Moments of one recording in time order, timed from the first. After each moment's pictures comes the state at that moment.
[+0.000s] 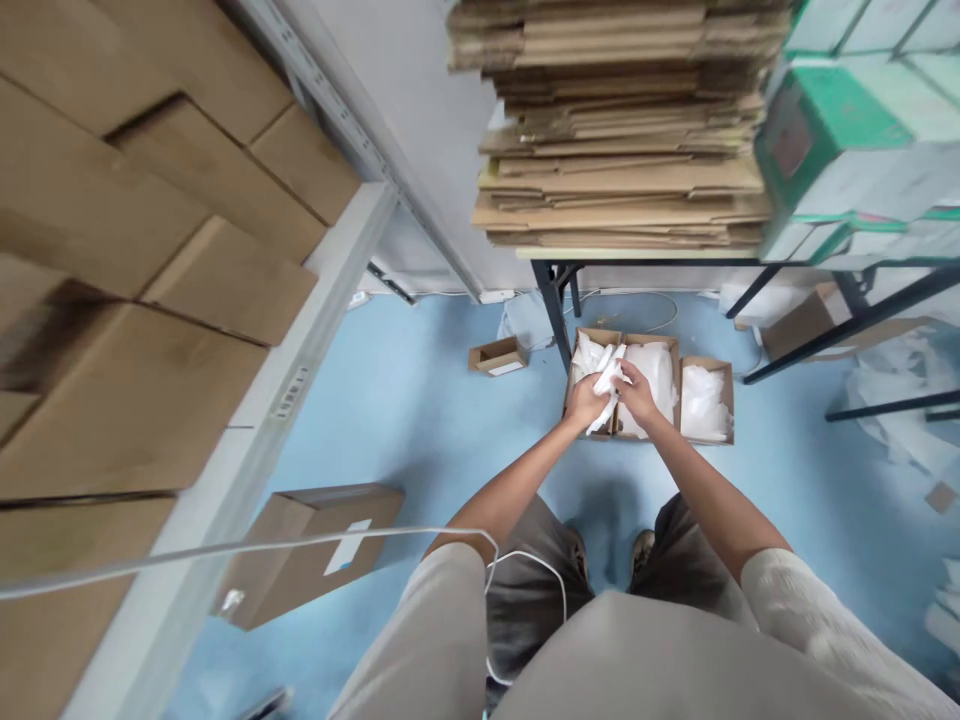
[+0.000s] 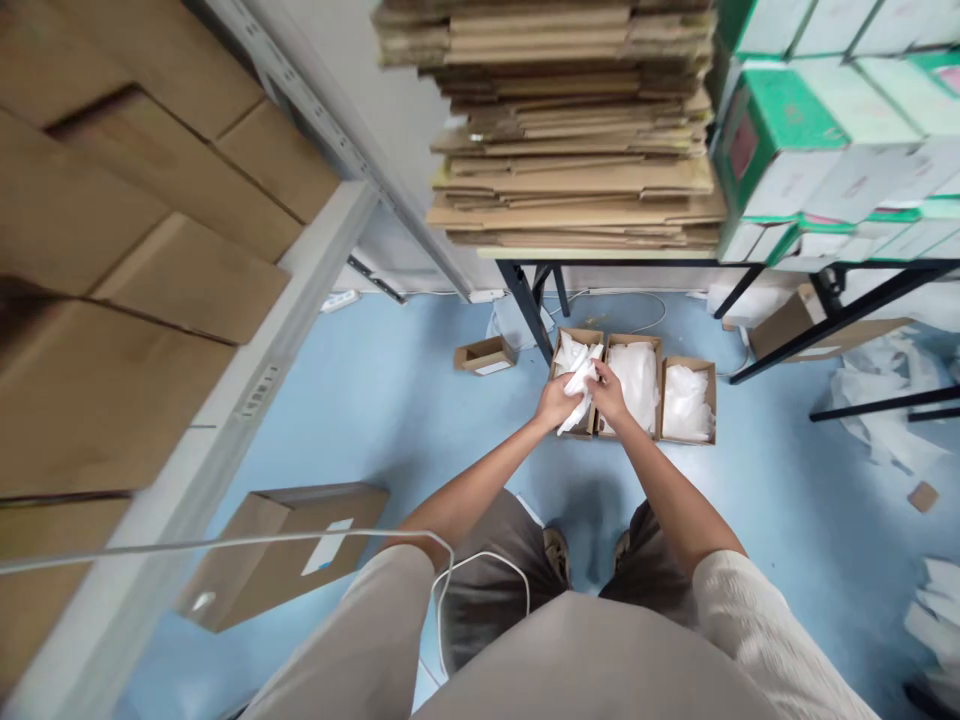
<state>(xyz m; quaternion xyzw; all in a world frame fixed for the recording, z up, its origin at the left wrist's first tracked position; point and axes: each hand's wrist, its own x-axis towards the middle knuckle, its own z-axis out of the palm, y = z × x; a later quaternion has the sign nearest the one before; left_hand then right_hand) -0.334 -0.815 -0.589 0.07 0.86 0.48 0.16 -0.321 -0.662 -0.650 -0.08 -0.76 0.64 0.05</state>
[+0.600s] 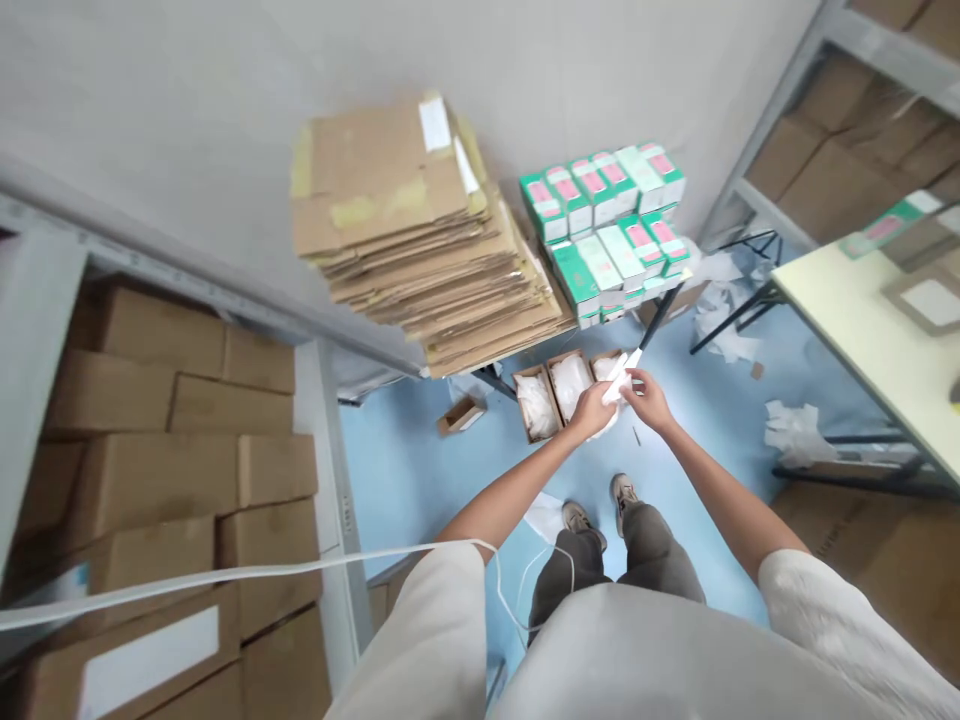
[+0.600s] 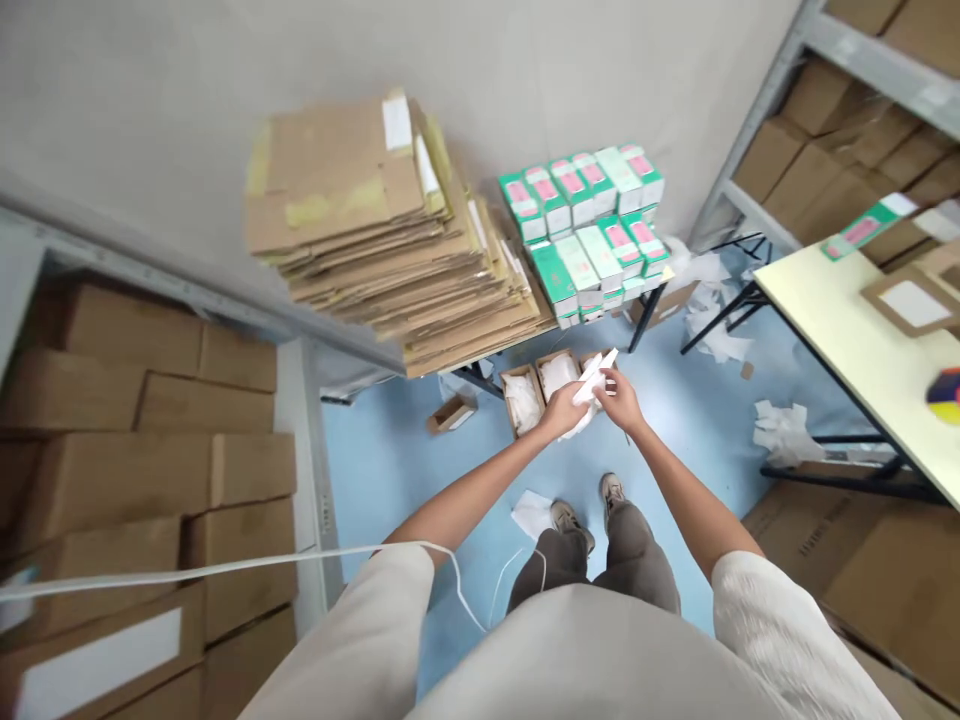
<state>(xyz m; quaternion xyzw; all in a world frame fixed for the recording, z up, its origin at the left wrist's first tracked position) -0.248 -0.678 -0.221 0.32 0.80 0.41 0.28 -0.145 -0.528 -0.270 -0.29 -0.75 0.57 0.15</state>
